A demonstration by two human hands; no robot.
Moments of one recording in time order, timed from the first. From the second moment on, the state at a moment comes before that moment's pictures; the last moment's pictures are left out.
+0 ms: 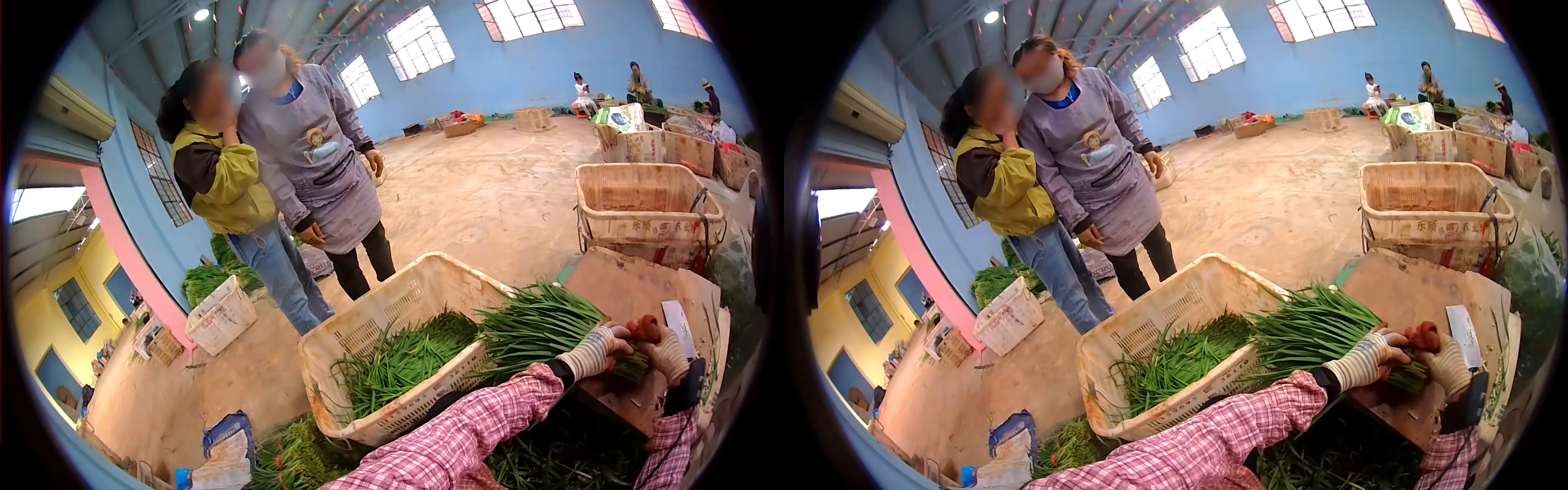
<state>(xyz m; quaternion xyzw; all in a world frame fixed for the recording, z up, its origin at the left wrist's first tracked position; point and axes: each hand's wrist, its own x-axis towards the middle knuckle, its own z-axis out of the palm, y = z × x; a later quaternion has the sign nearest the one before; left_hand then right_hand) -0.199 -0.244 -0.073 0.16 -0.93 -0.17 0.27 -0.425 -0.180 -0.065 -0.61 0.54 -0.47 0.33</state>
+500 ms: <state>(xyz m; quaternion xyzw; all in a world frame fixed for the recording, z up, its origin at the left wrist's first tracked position) -0.198 -0.237 -0.071 0.14 -0.92 -0.17 0.34 -0.463 -0.196 -0.071 -0.63 0.55 -0.43 0.33</state>
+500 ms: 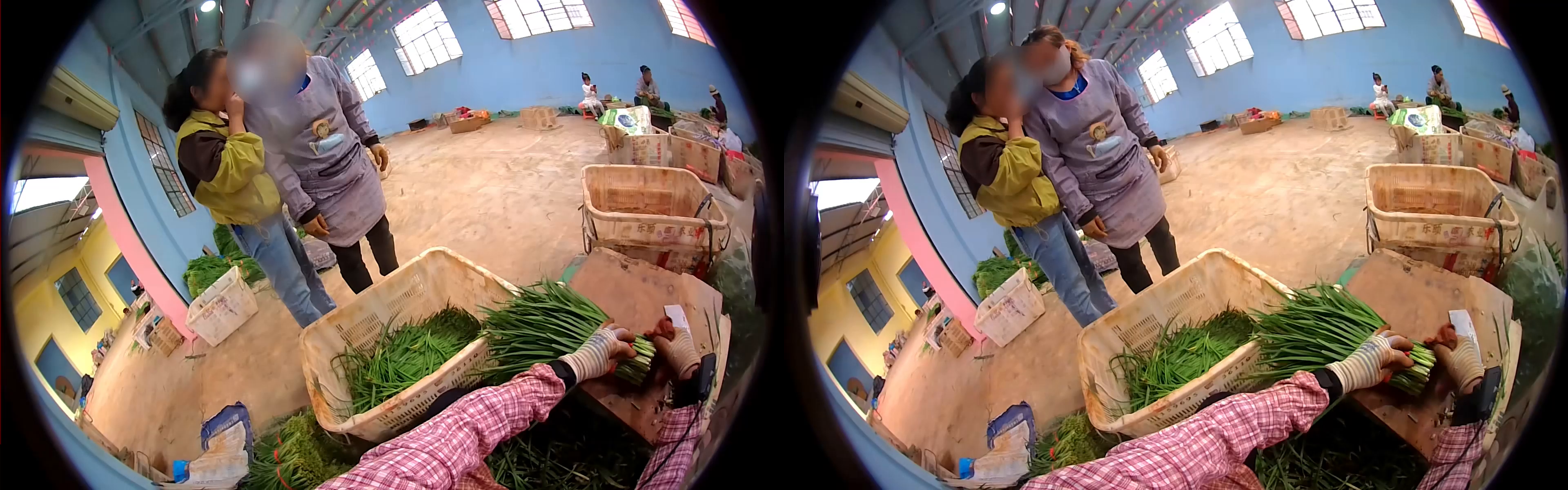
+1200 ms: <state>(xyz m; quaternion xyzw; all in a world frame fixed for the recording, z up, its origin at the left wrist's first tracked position) -0.208 -0.253 -0.073 0.20 -0.87 -0.31 0.31 -0.439 -0.140 -0.011 -0.63 0.67 -0.38 0.03</state>
